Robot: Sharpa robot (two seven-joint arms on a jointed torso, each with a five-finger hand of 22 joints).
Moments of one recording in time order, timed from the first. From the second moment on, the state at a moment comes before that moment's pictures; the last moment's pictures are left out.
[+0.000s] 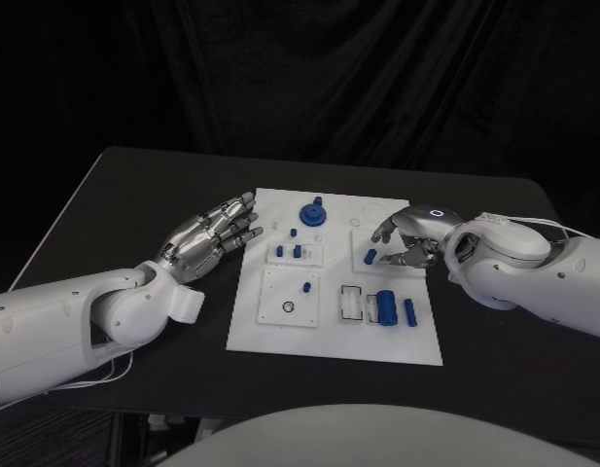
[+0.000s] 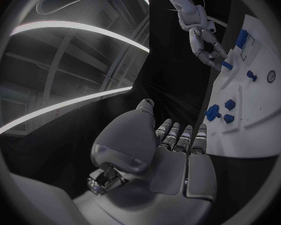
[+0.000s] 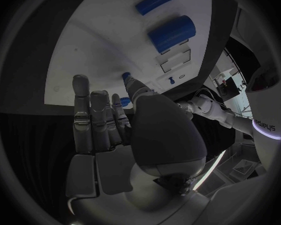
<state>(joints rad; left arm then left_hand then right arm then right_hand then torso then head) 1.08 -0.95 -0.21 1.54 0.08 0.10 0.59 1.37 0.26 -0.21 0.23 0.55 0.22 0.08 0.03 0.03 0.02 0.08 0.25 0.03 0.02 0.18 0.10 0.02 0.14 0.04 0.26 0.02 0.15 1.22 -0.89 -0.25 1.57 -1.57 -0.30 -0.17 1.44 -0.07 0.20 0.17 0.19 0.80 0.13 0.09 0.22 0.74 0.14 0.45 0.24 1.19 0.06 1.07 0.94 0.16 1.20 0.16 0.51 1.31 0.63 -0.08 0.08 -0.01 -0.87</state>
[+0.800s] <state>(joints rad) 1.07 -0.95 -0.21 1.55 0.08 0.11 0.59 1.38 0.27 -0.20 0.22 0.55 0.22 0.08 0.03 0.03 0.02 0.08 0.25 0.03 0.02 0.18 0.10 0.02 0.14 0.04 0.26 0.02 0.15 1.19 -0.84 -0.25 1.53 -1.57 -0.34 -0.12 1.50 -0.08 0.28 0.18 0.27 0.93 0.16 0.15 0.21 0.95 0.11 0.38 0.17 1.25 0.03 1.11 0.97 0.16 1.26 0.13 0.59 1.31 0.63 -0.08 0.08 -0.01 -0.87</state>
